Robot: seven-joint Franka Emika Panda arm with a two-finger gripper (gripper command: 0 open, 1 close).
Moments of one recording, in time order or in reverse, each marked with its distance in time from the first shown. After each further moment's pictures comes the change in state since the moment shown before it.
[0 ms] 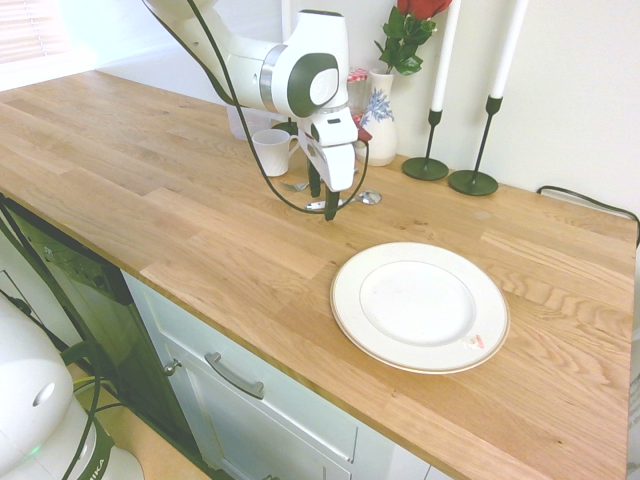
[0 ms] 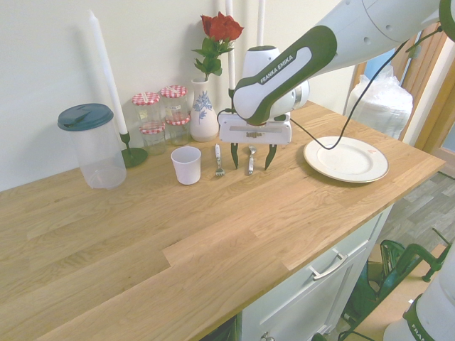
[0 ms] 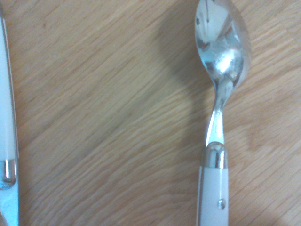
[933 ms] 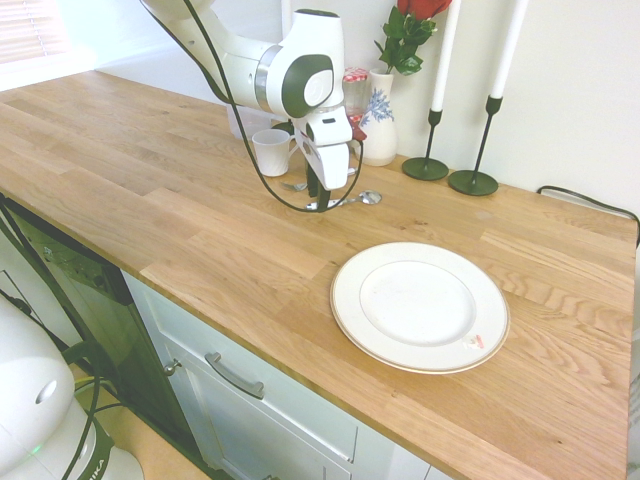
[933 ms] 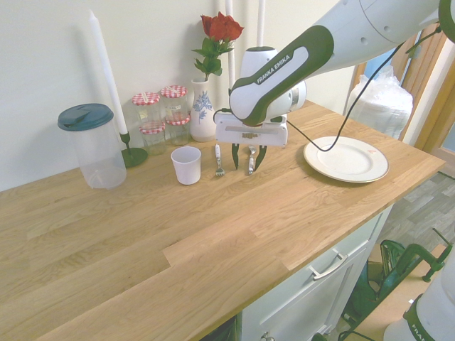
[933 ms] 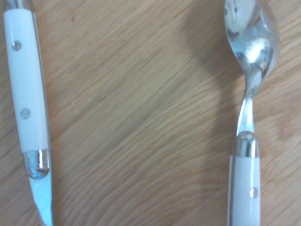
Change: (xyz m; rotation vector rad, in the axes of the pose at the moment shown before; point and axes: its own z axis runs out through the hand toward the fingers) arm -0.012 -0.003 0.001 0.020 -0.024 0.002
